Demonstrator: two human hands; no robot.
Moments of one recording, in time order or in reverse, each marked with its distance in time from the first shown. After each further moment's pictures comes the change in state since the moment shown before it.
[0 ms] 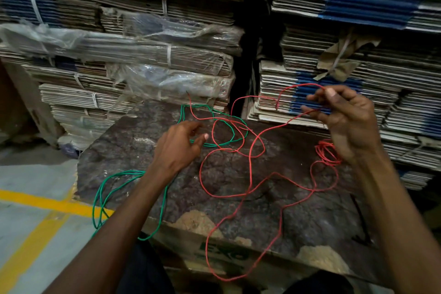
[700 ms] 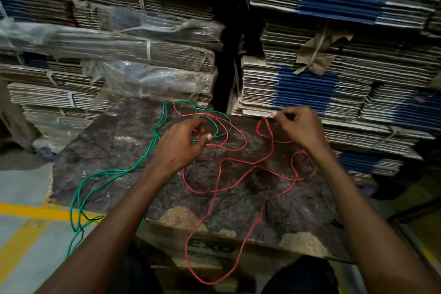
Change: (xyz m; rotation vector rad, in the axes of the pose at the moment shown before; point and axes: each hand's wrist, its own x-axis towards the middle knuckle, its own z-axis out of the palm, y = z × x) left_hand 0.001 0.028 0.022 -0.129 -0.101 0.065; right_hand 0.015 0.068 -0.028 -1.239 0.115 0.099
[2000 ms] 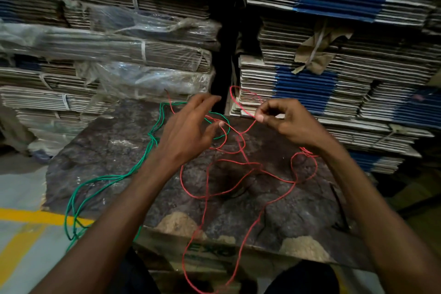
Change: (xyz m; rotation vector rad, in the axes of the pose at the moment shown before) left_hand 0.022 0.038 -0.017 0.095 0.087 0.282; right_hand -0.011 -0.056 -0.029 0.389 -0.378 -0.328
